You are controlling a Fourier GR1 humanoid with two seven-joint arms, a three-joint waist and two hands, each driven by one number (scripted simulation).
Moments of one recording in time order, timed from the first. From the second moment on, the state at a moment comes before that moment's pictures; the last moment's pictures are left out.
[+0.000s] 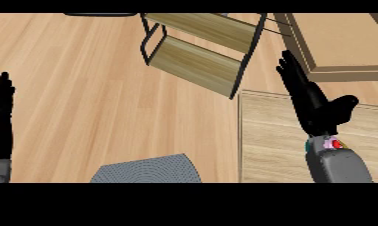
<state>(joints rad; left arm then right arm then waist) 0.00 0.54 0.00 -1.40 0.07 0.42 -0.10 -0.18 -0.19 0.08 -1.55 -0.12 -0.06 0.10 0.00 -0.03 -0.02</state>
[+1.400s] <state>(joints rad) 0.00 0.37 -0.09 -1.40 0.33 0.17 0.22 0.66 -0.71 -0.51 -2.34 0.04 0.13 0.30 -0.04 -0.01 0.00</state>
